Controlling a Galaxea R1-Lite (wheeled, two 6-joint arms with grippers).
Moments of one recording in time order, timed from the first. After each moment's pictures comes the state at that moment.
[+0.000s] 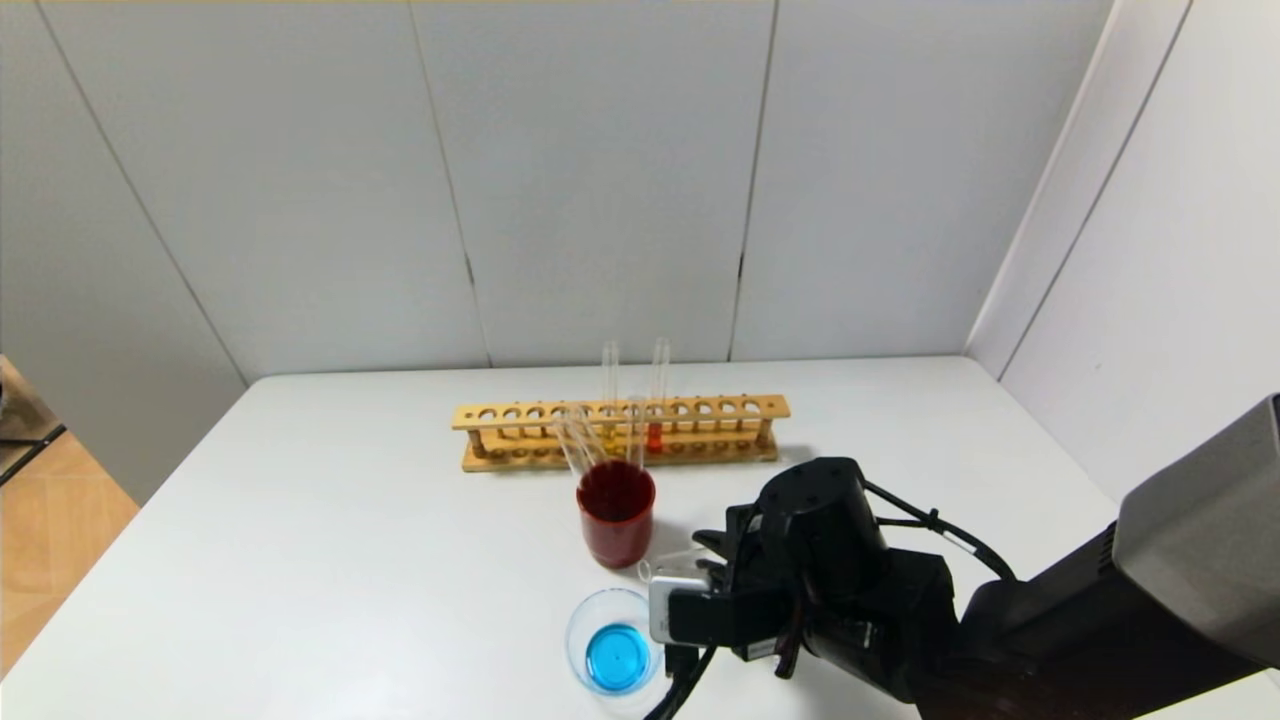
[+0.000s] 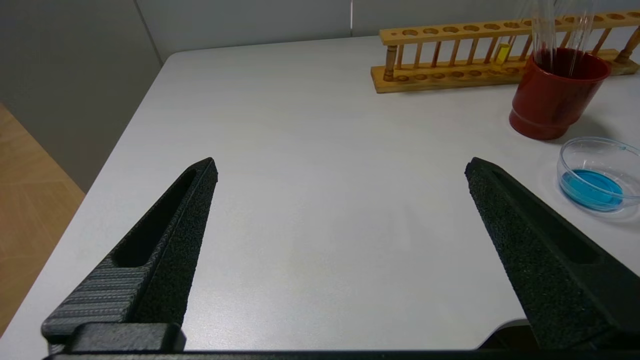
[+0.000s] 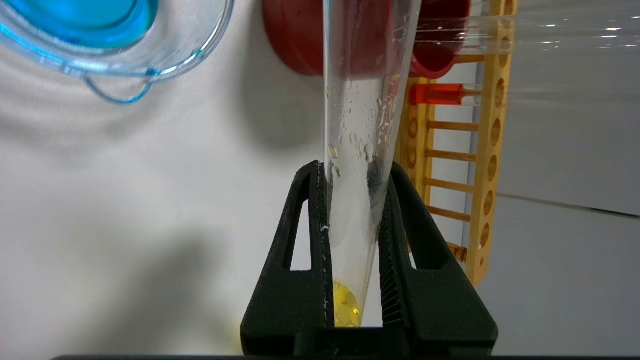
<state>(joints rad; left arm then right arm) 0.00 0.00 0.00 0.00 -0.02 0.02 0.80 2.02 -0.69 -0.72 -0.17 -1.10</state>
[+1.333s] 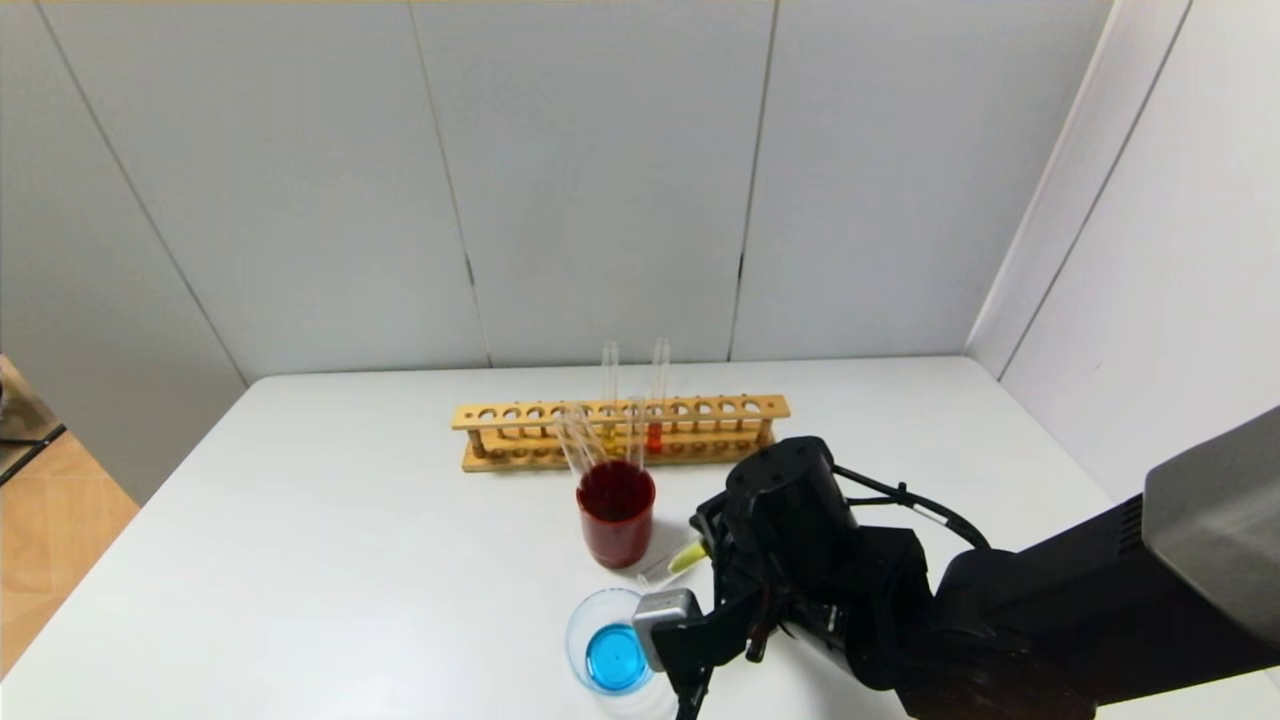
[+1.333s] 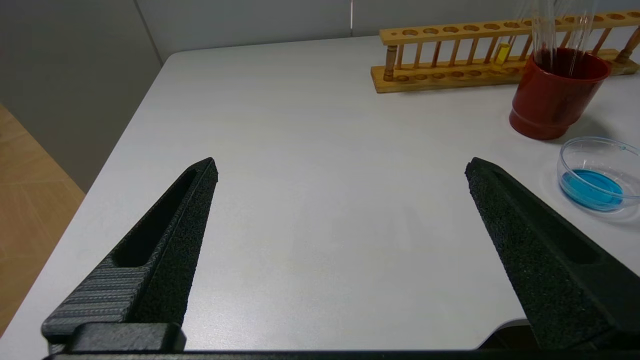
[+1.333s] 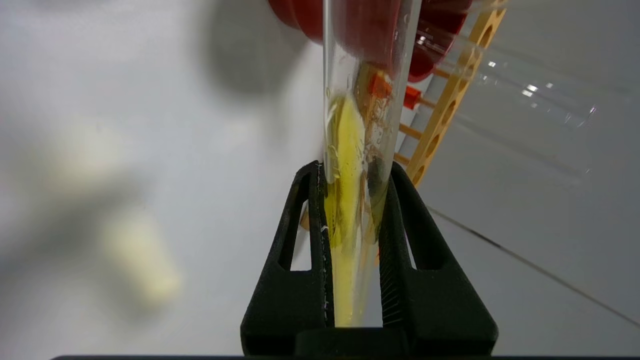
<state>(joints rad) 0.00 0.00 0.00 0.00 -0.02 0.02 0.84 2.00 -0.82 -0.54 -0.31 -1.46</state>
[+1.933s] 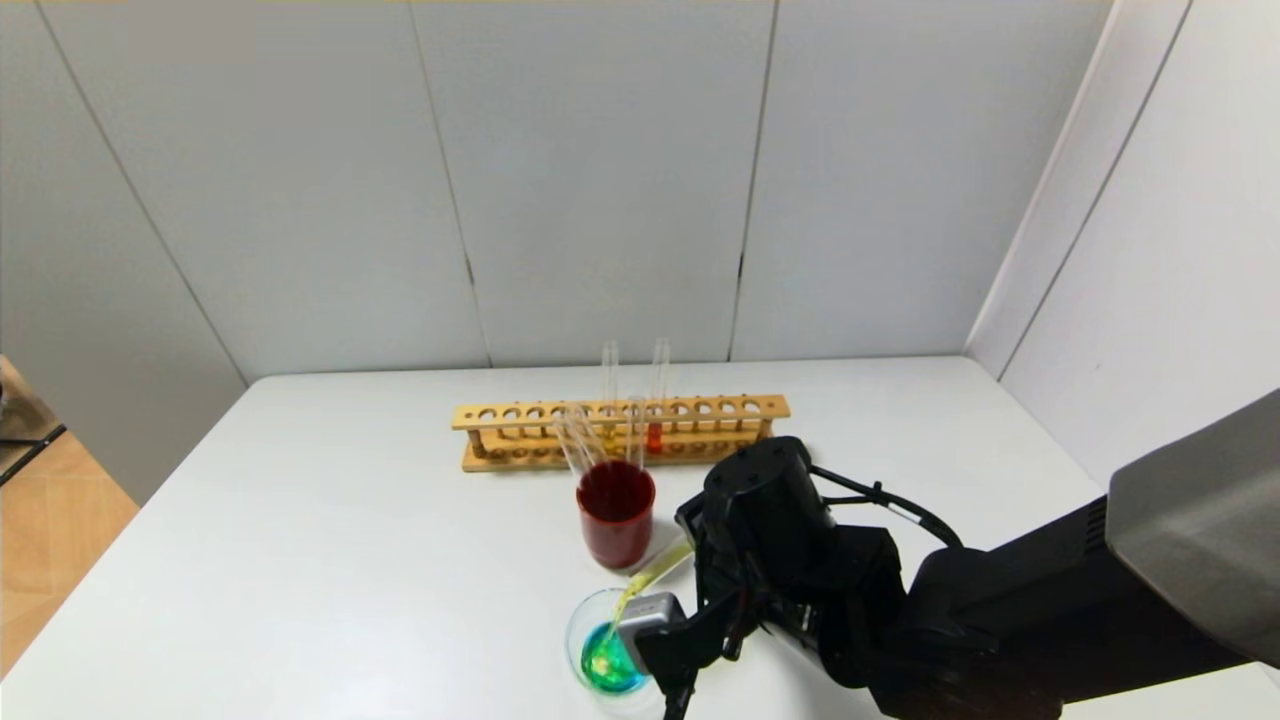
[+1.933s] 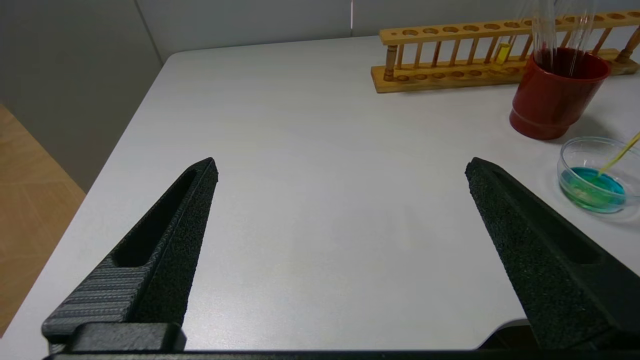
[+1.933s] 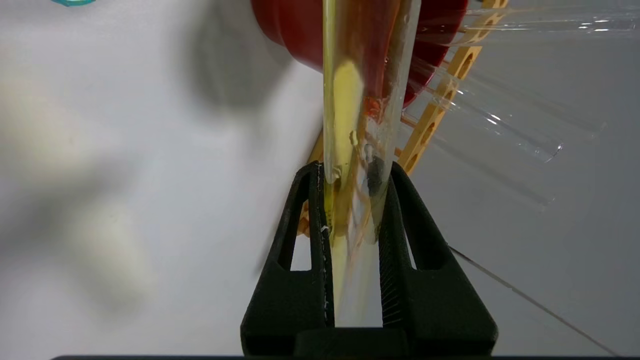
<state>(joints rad) 0.00 0.00 0.00 0.00 -0.02 0.02 0.86 2.04 -0.86 -0.54 -0.33 -1.52</state>
